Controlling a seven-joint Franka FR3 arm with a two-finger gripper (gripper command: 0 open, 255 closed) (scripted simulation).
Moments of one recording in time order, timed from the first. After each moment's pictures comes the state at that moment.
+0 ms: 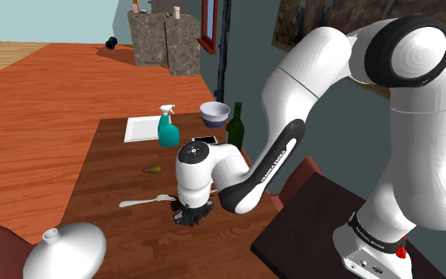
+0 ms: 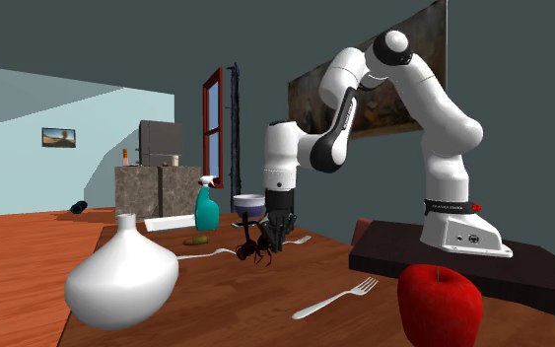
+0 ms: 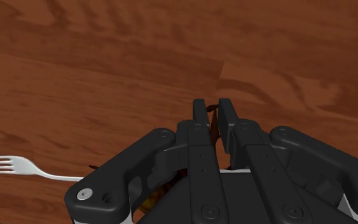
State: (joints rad) arm 0.23 0.48 0.45 -2.20 -0.59 2.59 1.44
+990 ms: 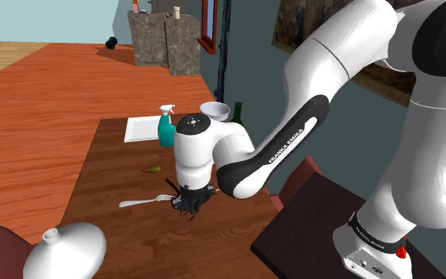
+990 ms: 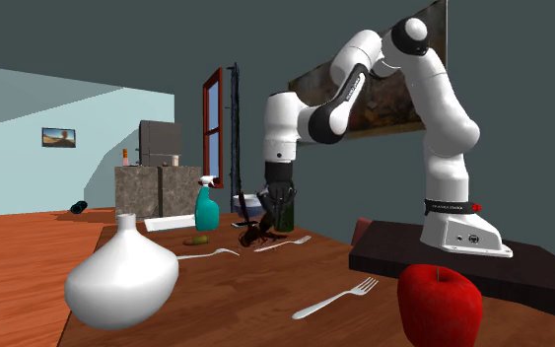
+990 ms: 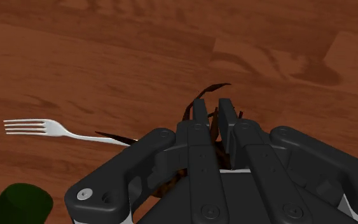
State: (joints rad) arm 0.14 0.31 0.56 -2.22 -0.42 2.47 1.31
